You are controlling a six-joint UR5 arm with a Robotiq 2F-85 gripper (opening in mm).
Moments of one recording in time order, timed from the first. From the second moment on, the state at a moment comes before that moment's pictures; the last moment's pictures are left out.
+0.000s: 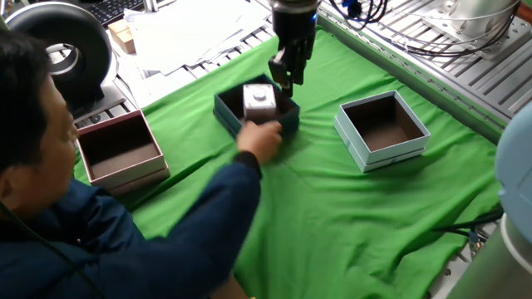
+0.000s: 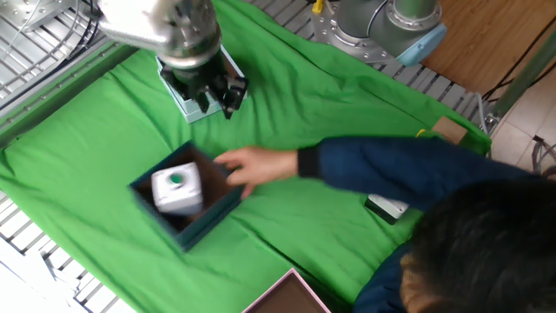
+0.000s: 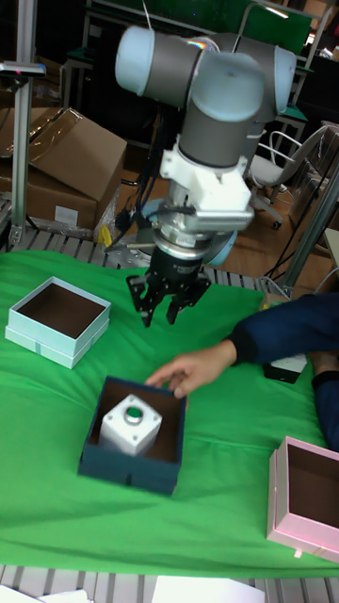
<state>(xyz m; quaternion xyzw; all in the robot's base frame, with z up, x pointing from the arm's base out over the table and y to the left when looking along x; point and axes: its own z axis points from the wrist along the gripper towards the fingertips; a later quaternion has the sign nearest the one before) 0.519 -0.007 0.170 0.21 -0.98 0.00 0.05</state>
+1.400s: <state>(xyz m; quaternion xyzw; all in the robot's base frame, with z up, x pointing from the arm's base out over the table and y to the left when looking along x) 0.521 0.003 0.166 0.17 -0.98 -0.01 0.04</state>
